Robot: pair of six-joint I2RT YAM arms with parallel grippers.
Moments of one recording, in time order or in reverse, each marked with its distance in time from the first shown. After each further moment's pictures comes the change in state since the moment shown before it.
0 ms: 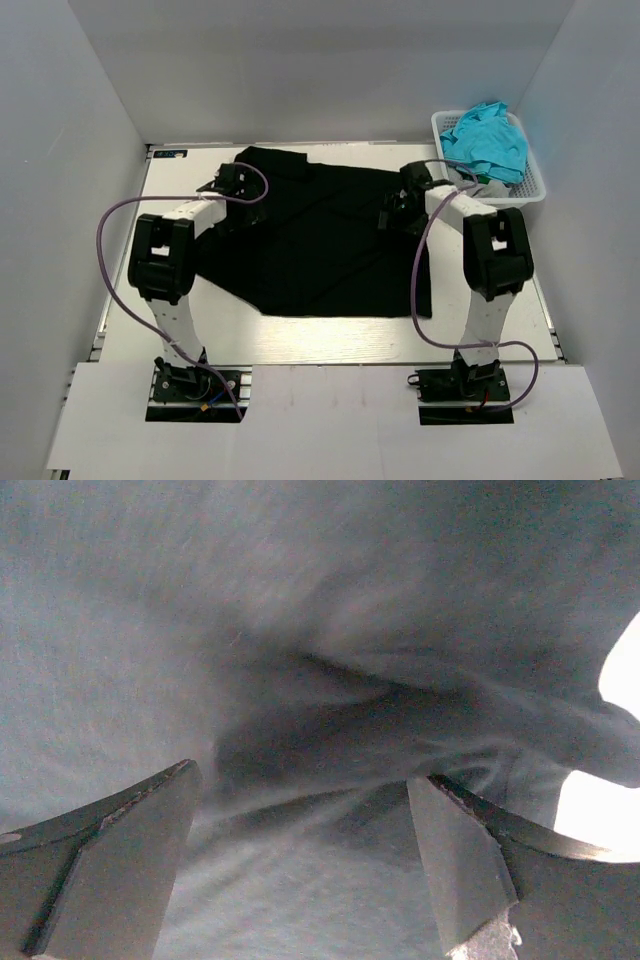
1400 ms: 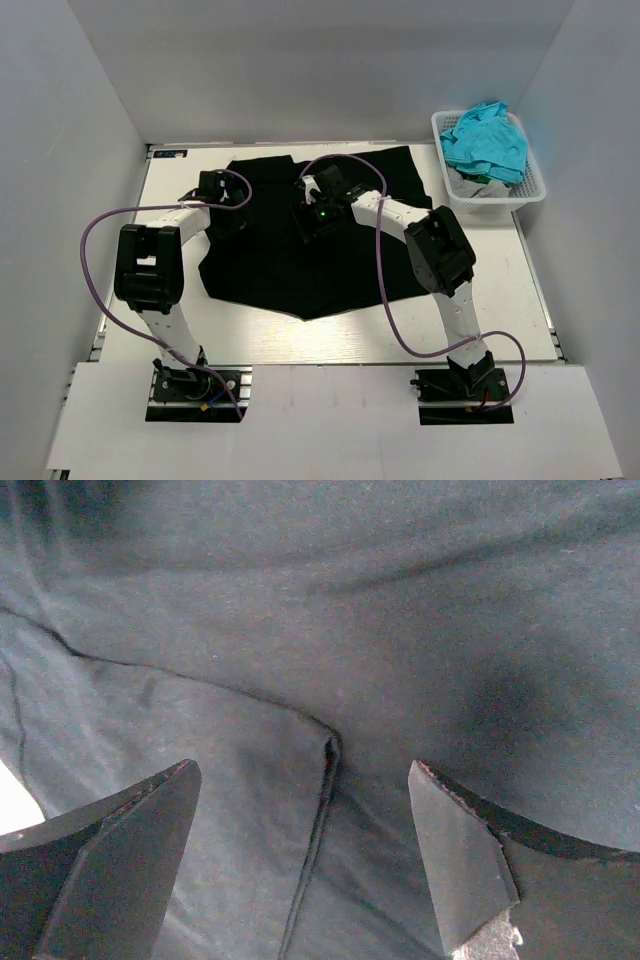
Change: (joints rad) left arm 0.096 -0.112 -0.135 0.054 0.132 -0.025; right arm 0.393 0.245 0.352 0.145 -0.296 -0.226
